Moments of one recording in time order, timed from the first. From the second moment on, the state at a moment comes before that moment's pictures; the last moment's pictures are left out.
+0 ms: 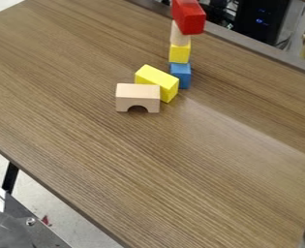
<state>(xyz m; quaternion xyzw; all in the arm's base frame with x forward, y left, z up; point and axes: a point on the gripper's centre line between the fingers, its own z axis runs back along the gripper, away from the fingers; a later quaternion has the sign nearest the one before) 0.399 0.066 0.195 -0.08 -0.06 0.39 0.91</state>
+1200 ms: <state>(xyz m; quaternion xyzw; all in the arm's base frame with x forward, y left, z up) 0.397 0.068 0.185 -0.08 -0.05 0.40 0.91</state>
